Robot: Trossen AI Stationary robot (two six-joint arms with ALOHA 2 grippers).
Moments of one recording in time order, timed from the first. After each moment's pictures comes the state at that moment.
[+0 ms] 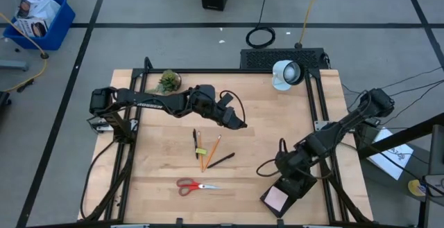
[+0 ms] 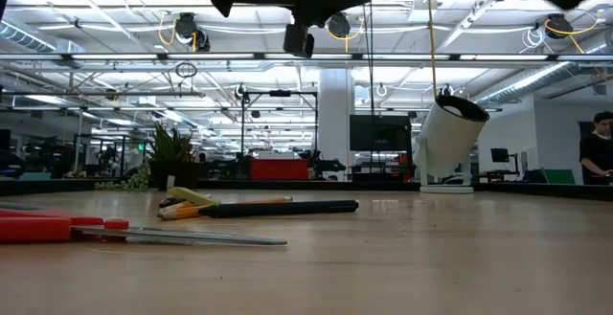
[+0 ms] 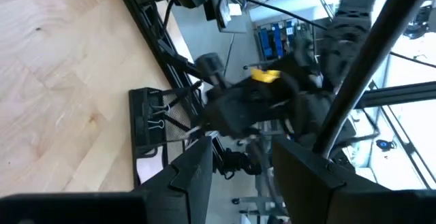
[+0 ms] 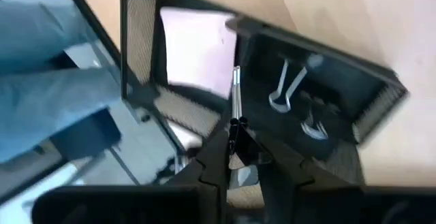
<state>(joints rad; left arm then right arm) 0.11 1.69 1.19 0.29 0.49 -1.21 0.57 1.35 0.99 -0.92 -0.37 1.14</state>
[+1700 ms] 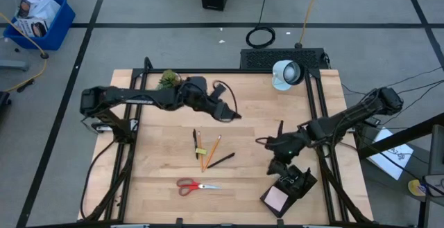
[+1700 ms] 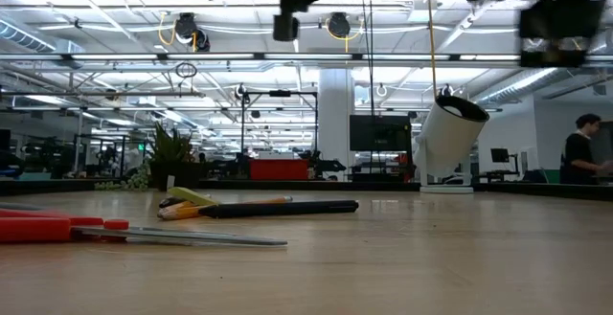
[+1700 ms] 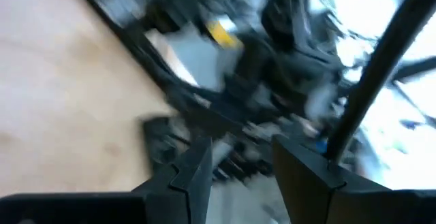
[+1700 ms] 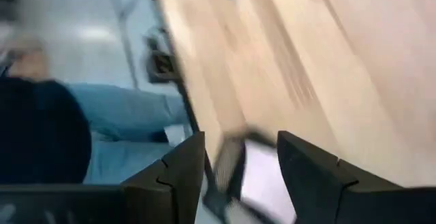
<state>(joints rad) 0.16 1.58 1.19 0.19 0.47 -1.01 0.37 1.18 0.78 -0.39 -0.31 1.07</state>
